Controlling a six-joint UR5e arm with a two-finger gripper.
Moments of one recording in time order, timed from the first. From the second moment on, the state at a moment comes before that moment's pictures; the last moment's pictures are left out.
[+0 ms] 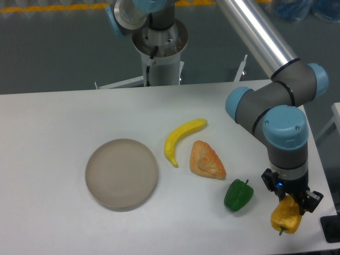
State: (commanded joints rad) arm 2.29 -2.25 -1.04 -1.02 1.72 1.27
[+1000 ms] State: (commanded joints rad) arm 2.27 -2.04 -1.18 -1.21 1.63 1.06
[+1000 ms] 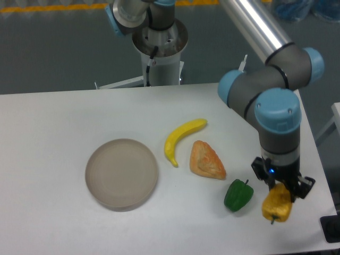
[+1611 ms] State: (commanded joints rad) arm 2.11 -1.87 -1.42 -1.26 1.42 0.63
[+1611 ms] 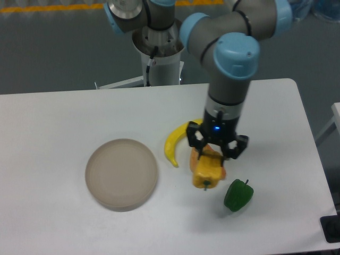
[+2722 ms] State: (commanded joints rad) arm 1.92 -1.90 -1.71 -0.95 1.52 0.65
